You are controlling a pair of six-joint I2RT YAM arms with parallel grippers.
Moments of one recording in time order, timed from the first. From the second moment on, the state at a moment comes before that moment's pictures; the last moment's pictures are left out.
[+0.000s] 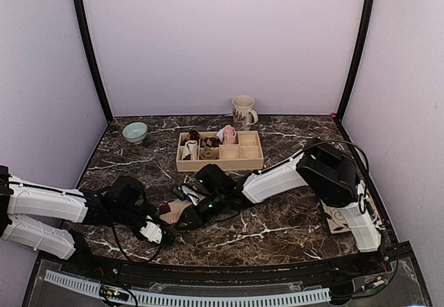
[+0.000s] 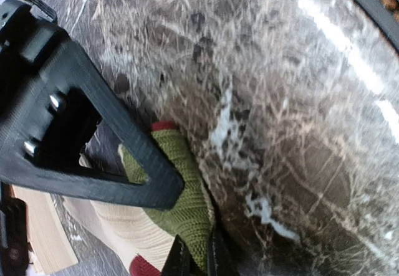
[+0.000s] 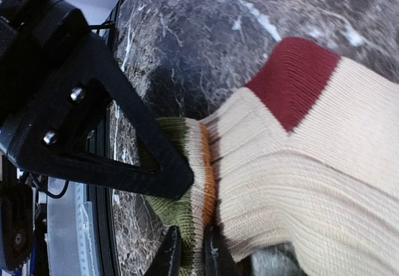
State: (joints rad) left arm -0.78 1.17 0.33 -0.09 0.23 1.37; right arm 1.09 2.31 1.45 0.10 -0.71 0.42
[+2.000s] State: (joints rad) left arm -0.57 1.51 0.67 -0.69 0.67 1.05; right arm 1.41 2.09 1.25 0.18 0.02 -0.45
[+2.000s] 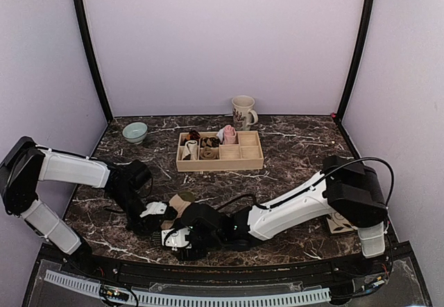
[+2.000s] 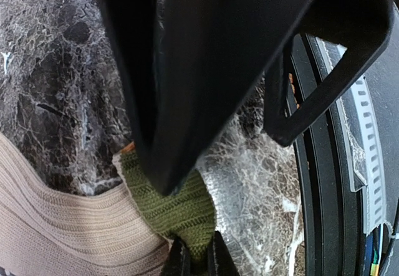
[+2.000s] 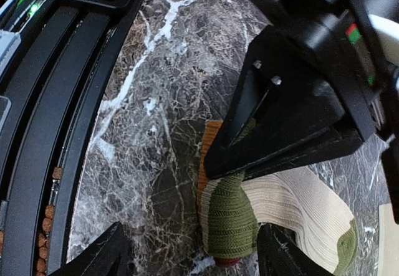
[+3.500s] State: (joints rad) left arm -0.37 1.49 0.81 -0.86 0.65 1.10; right arm 1.40 2.26 1.45 0.12 0.00 -0.40
